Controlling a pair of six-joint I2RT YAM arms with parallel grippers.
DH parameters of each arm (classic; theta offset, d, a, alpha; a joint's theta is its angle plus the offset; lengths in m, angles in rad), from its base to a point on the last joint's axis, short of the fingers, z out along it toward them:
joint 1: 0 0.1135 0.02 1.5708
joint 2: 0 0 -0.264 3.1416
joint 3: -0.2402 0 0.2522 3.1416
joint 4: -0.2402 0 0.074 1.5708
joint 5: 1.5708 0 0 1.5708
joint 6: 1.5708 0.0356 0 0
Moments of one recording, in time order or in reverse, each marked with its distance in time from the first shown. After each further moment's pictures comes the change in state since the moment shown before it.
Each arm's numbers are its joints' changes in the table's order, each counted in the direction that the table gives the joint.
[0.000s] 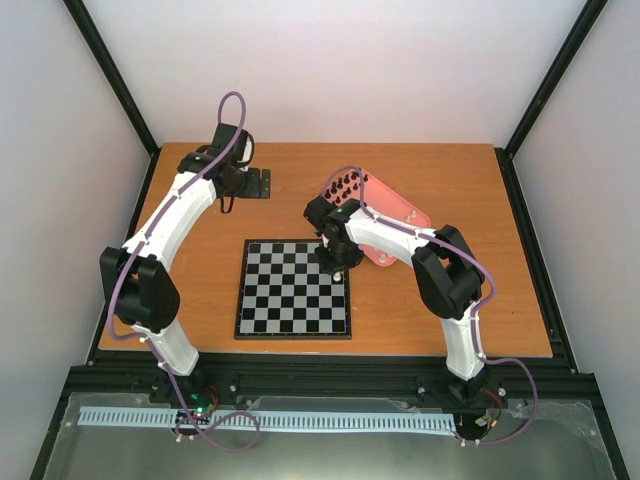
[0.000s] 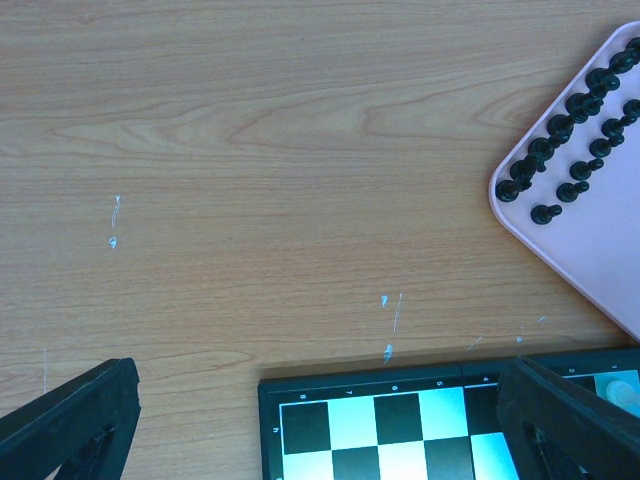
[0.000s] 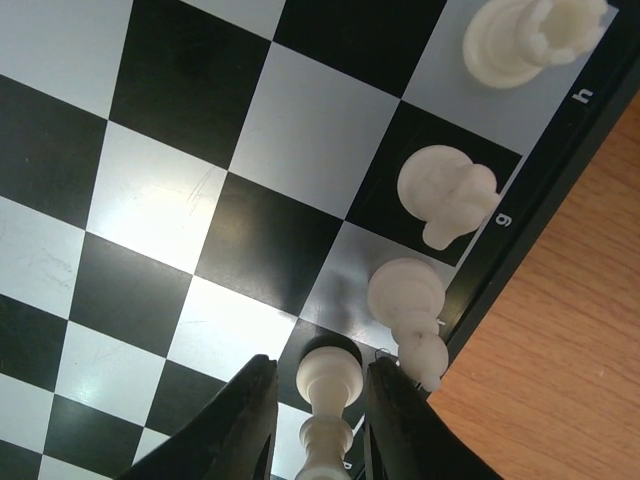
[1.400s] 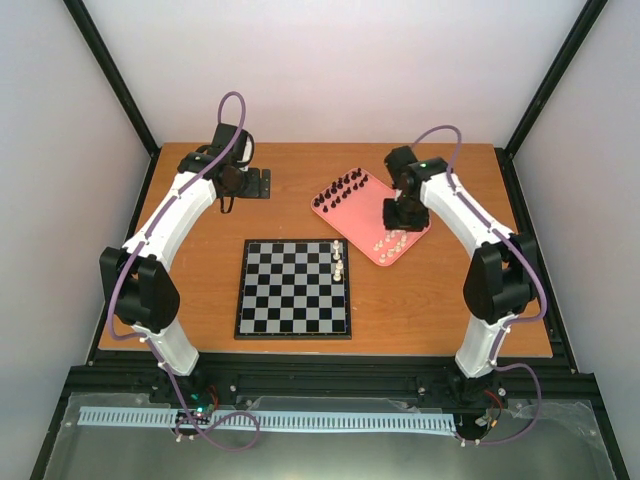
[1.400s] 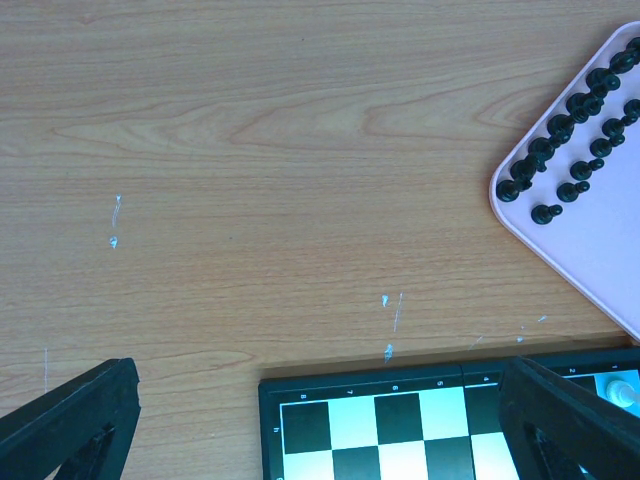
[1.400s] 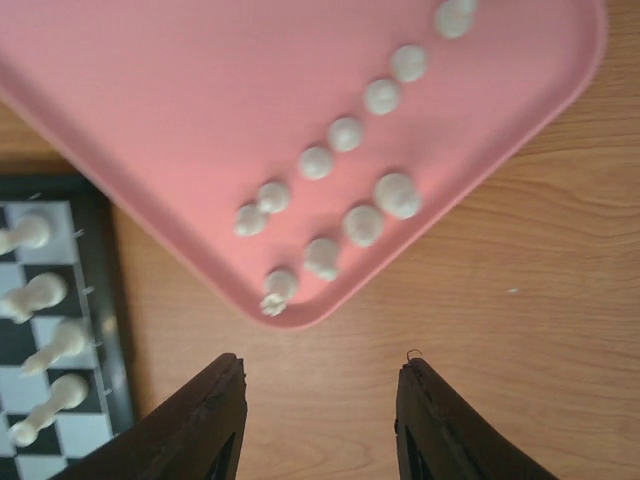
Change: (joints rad) left arm 0.000 0.000 0.000 -0.001 -0.001 0.000; right arm -0.373 0.209 -0.054 -0.176 0.058 0.011
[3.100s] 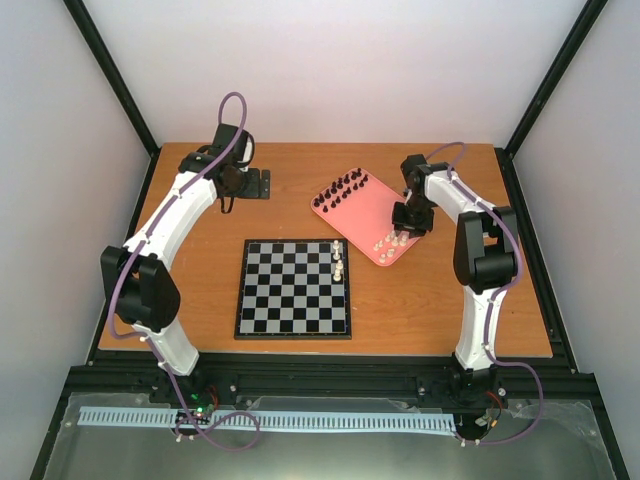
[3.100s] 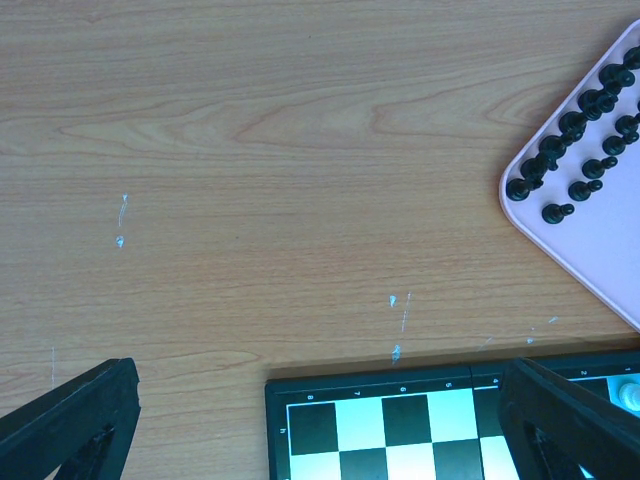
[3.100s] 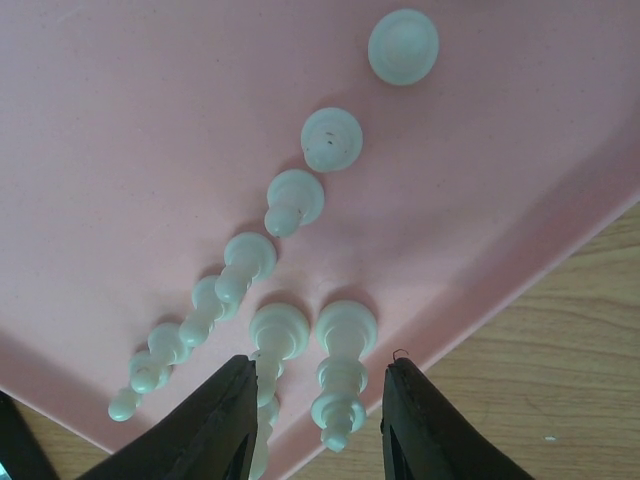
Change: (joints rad) left arm 0.000 -0.005 0.000 0.000 -0.013 0.005; right arm -0.194 -0.261 -0.019 0.122 -0.128 -0.021
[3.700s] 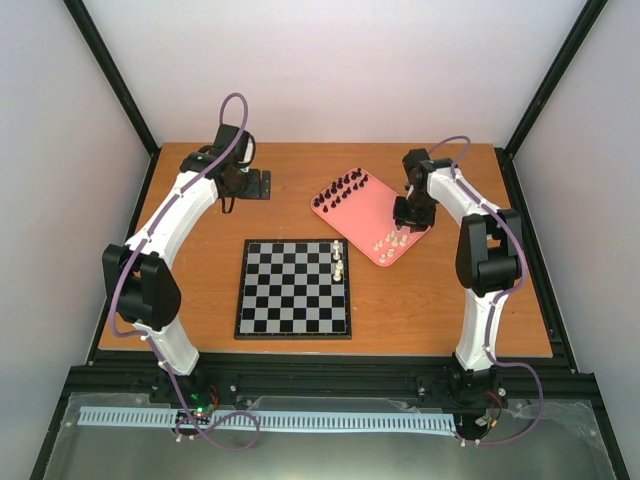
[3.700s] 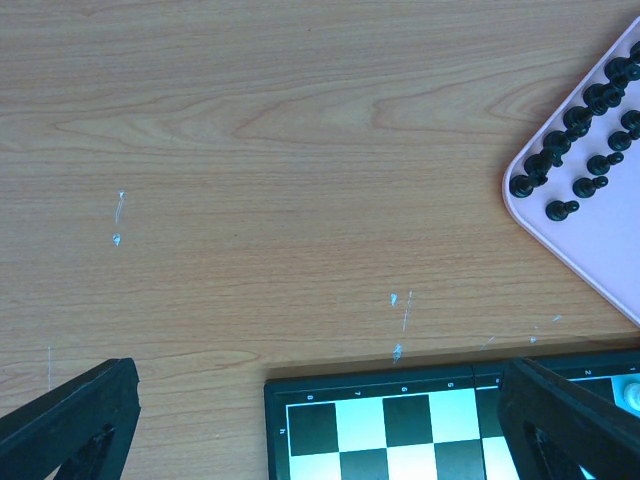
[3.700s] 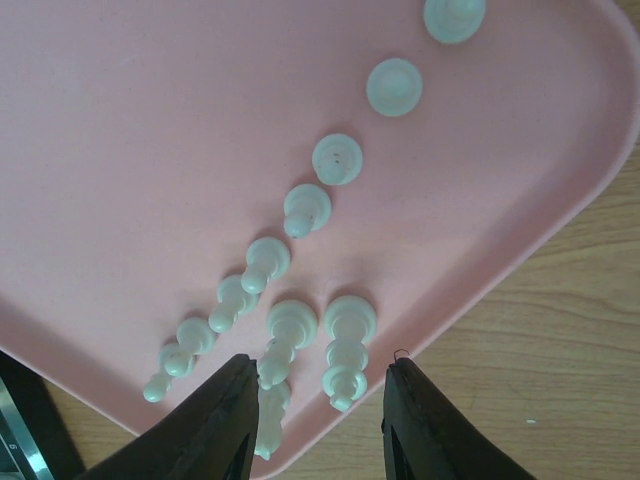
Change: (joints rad) left arm 0.000 -0.012 0.000 0.000 0.001 0.000; right arm 0.000 0.029 -0.023 -0.008 0.005 0.005
